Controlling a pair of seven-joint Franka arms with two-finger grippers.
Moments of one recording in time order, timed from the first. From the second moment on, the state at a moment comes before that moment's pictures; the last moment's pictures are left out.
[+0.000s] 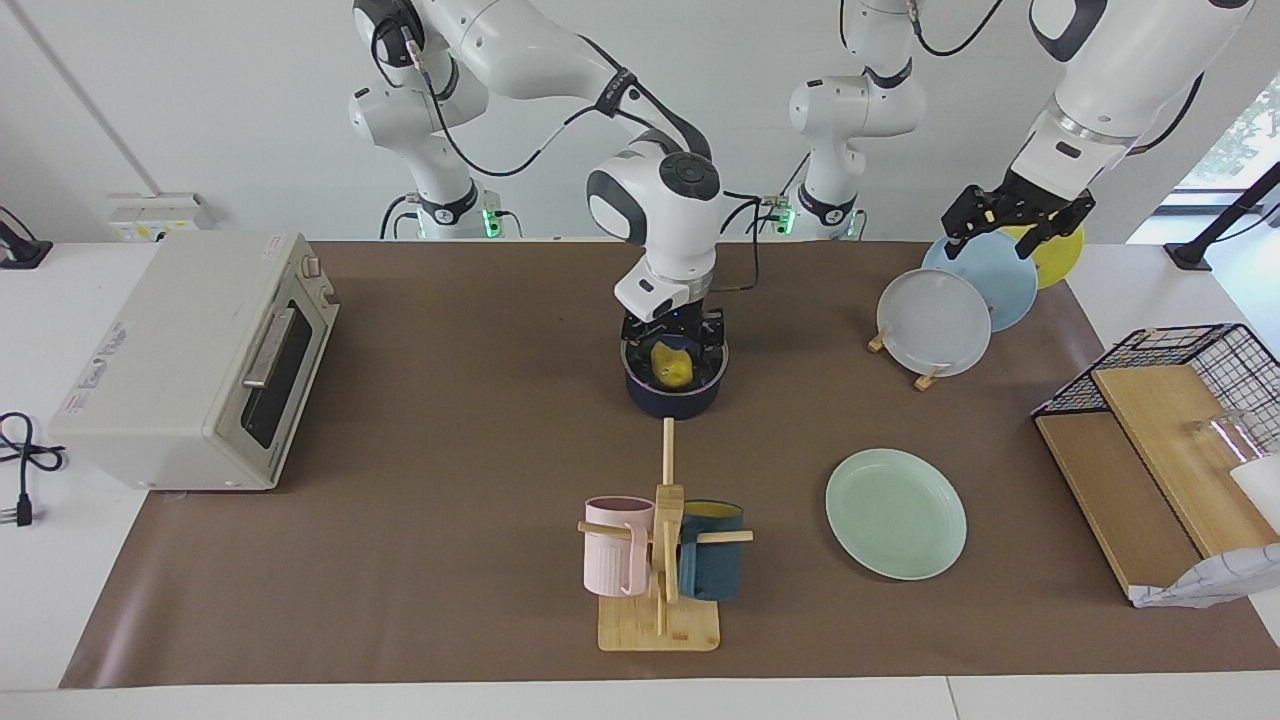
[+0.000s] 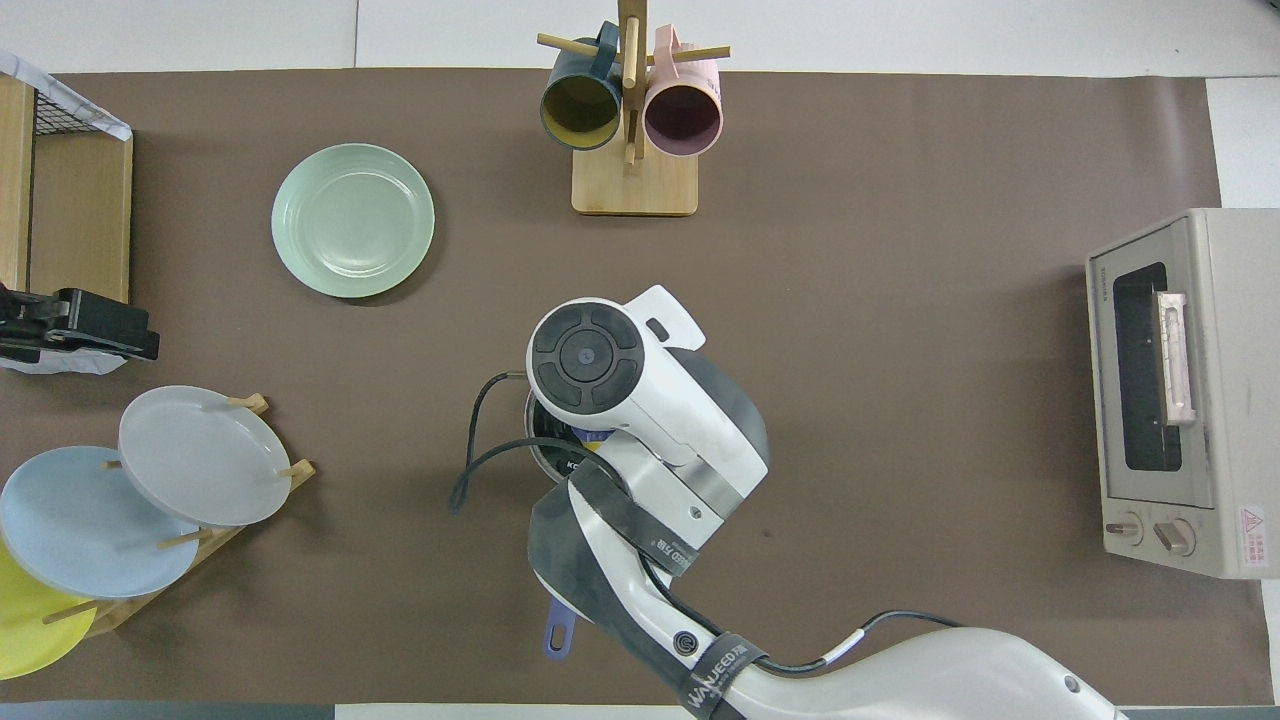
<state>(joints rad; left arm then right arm) -0.07 -0.05 -0.01 -1.61 -0.02 1.48 -0.02 0.46 0.39 0.26 -1.64 -0.14 2.04 0.88</state>
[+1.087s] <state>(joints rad) -0.07 -0.05 -0.01 -1.61 -0.02 1.48 -0.02 0.00 0.10 0.21 -1.42 -0.13 1.43 0.10</state>
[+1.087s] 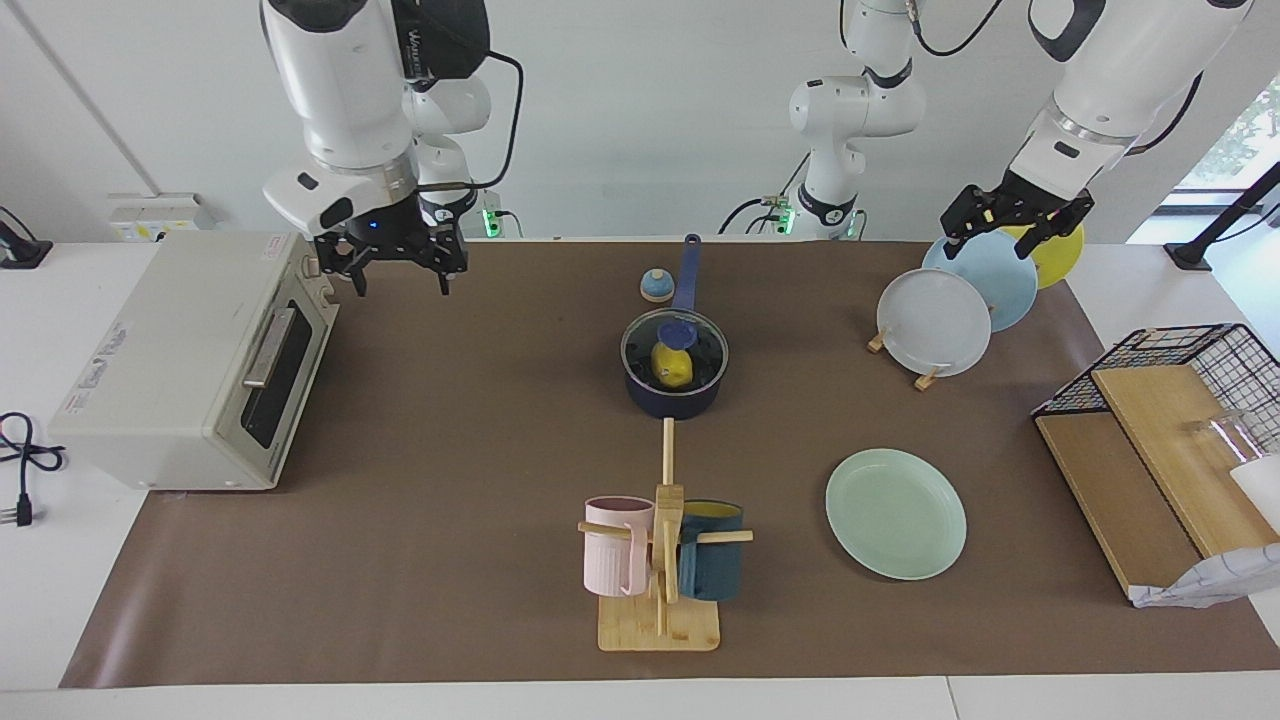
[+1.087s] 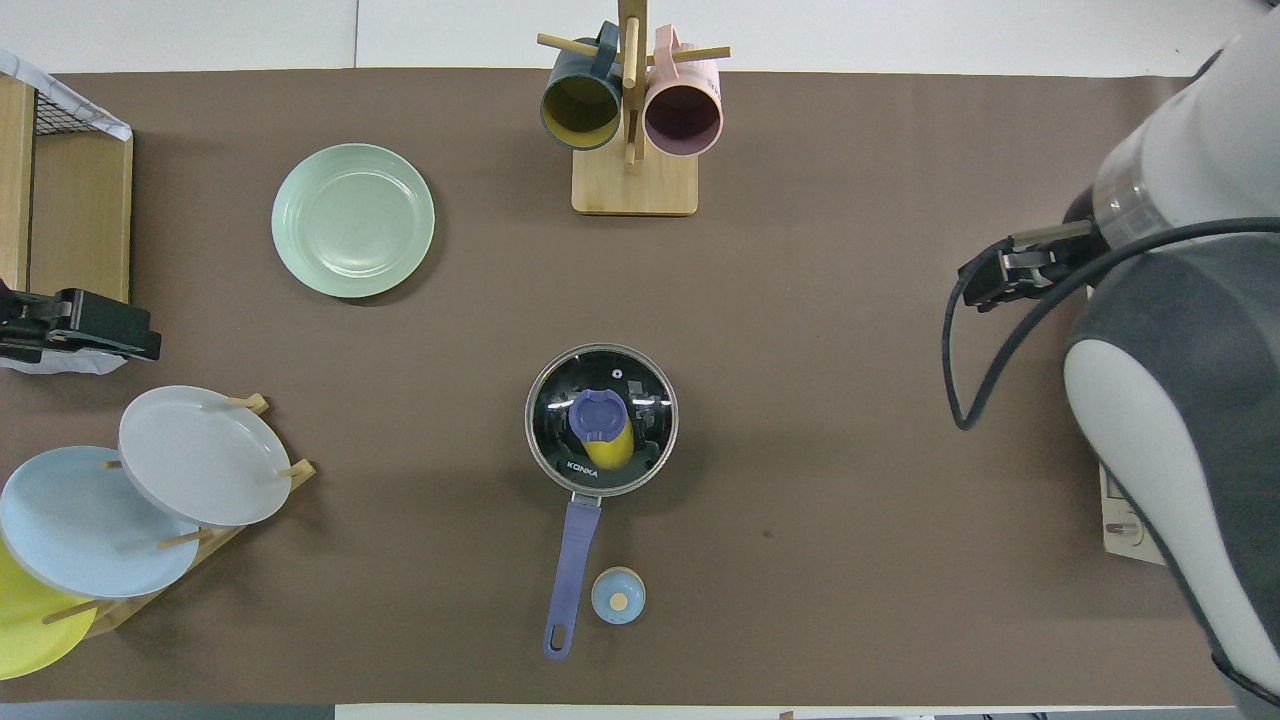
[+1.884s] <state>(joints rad) -0.07 -0.05 -0.01 -1.61 -0.02 1.48 -0.02 0.05 -0.02 0.02 -1.62 -0.06 1.50 0.04</state>
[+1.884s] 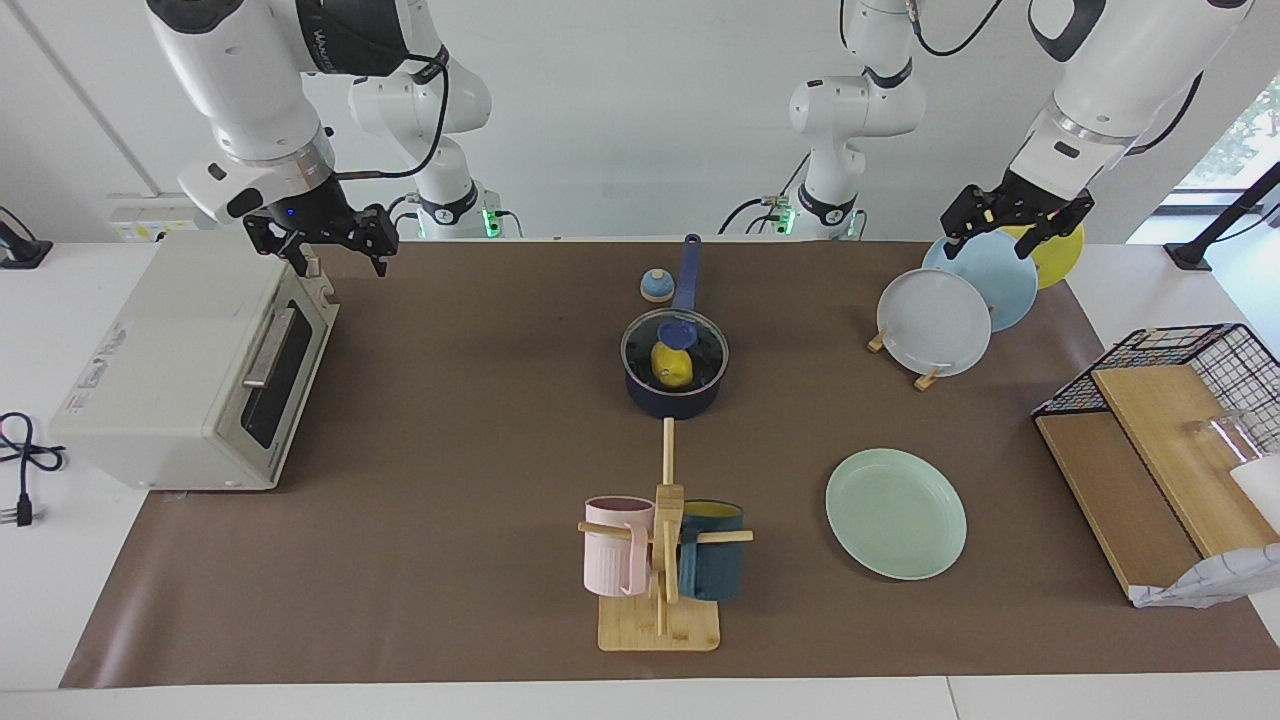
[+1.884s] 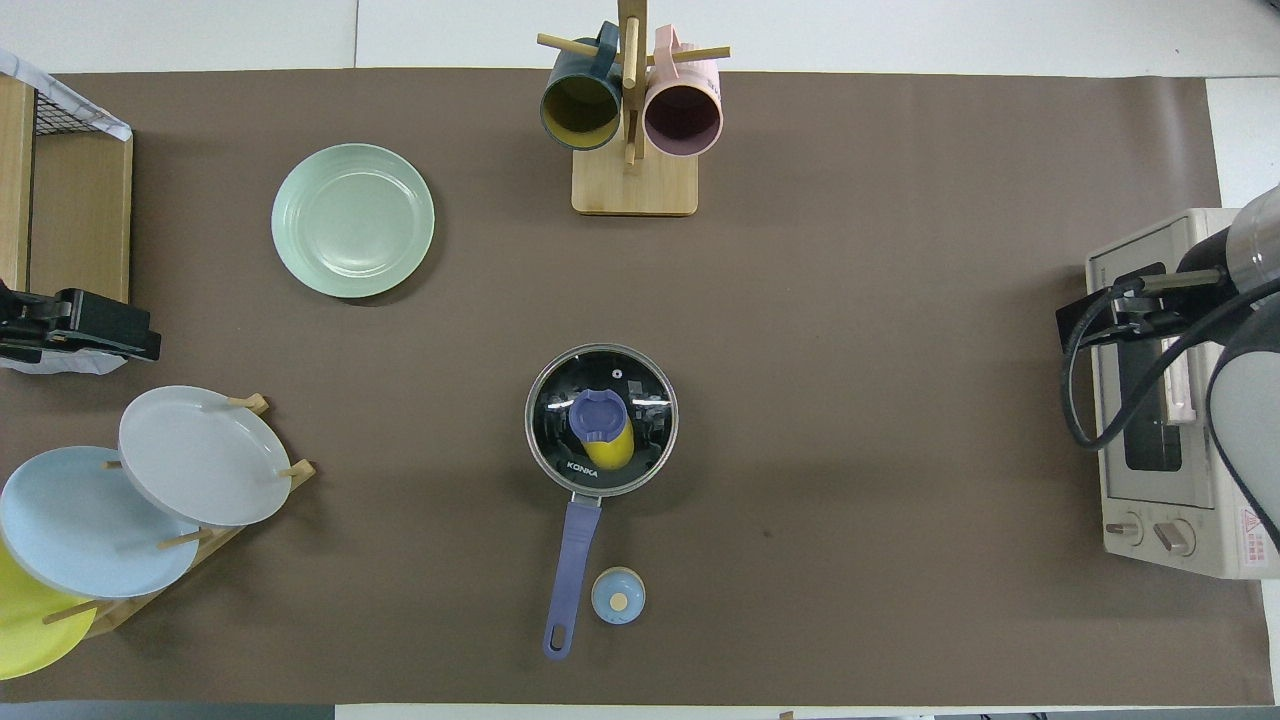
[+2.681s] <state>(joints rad) -0.07 -0.05 -0.01 -1.61 -0.02 1.48 -0.02 -0.01 -0.01 0.05 -1.62 -0.06 1.50 0.04</state>
